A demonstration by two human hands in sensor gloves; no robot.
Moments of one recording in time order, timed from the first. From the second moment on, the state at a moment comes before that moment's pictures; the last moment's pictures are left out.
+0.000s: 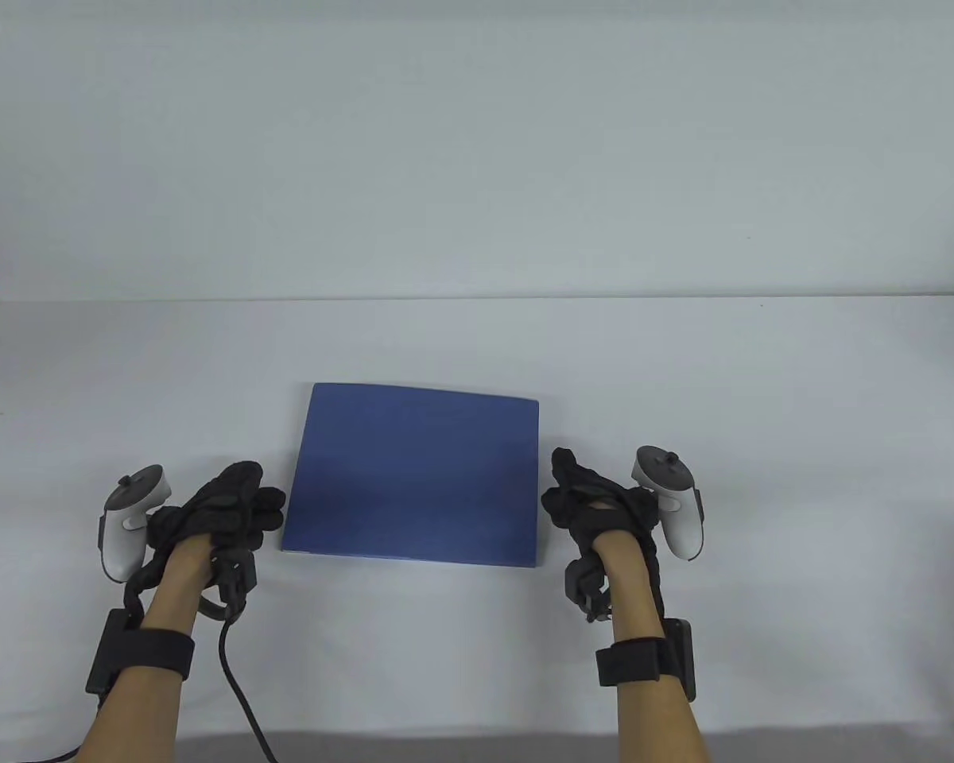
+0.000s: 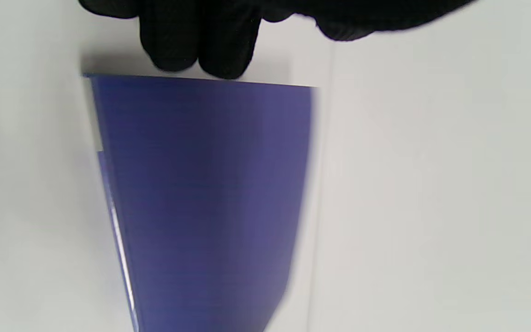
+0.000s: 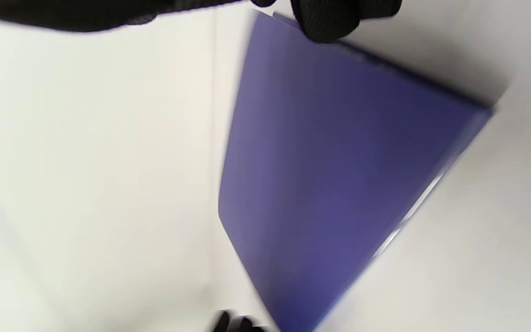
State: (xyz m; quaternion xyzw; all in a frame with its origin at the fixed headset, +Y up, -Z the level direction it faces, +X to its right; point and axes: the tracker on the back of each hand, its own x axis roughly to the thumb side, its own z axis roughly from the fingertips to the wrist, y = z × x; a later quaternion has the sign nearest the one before) left_hand -0.352 -0.749 -0.365 -0.22 0.13 0.66 0.71; right_hand 0.142 -0.752 -0.379 -0.05 0.29 0.72 0.63
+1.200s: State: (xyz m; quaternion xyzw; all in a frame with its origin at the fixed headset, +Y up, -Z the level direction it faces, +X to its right) left_hand -0.272 -0.747 -0.368 -0.34 0.03 0.28 0.90; right_hand 0.076 -0.695 -0.363 0.18 0.33 0.53 0.76
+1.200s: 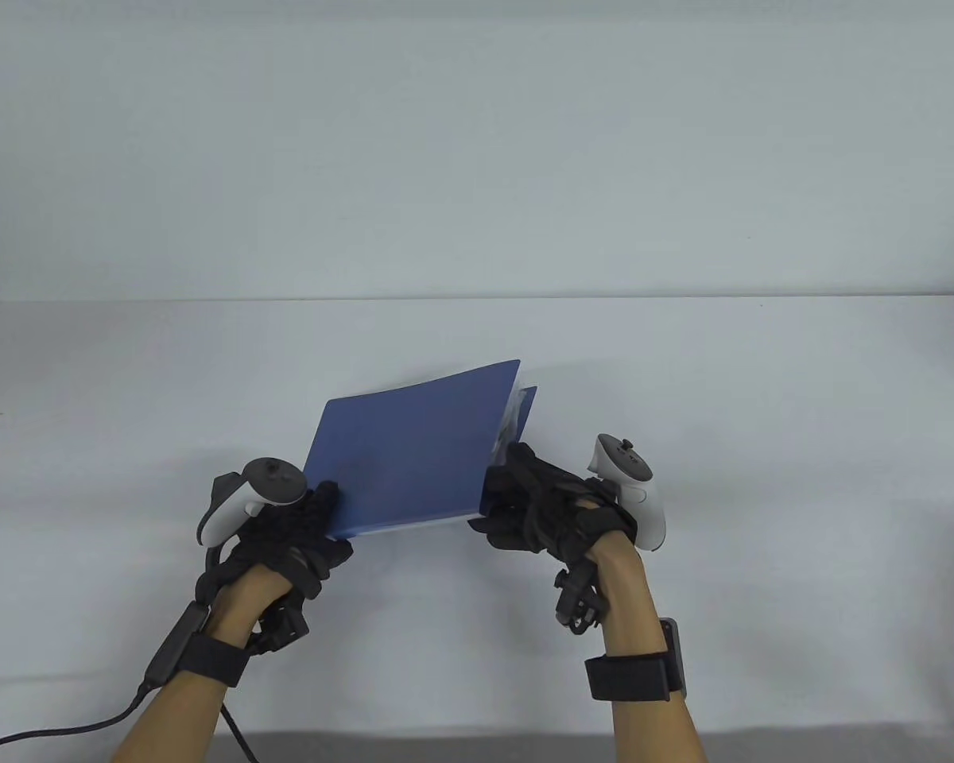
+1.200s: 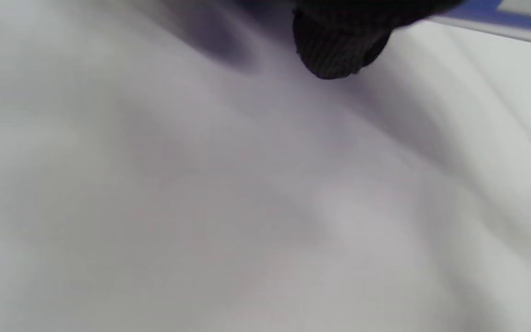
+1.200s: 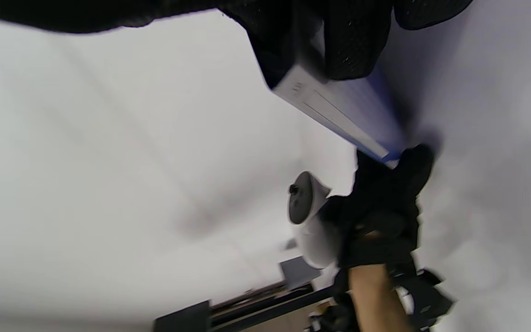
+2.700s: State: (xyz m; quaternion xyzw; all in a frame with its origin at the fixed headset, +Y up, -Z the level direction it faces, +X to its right) left_hand -0.300 -0.742 -0.359 -0.20 0.11 0.60 0.76; right_hand 0.071 -0.744 -0.378 -0.02 0.28 0.89 0.35
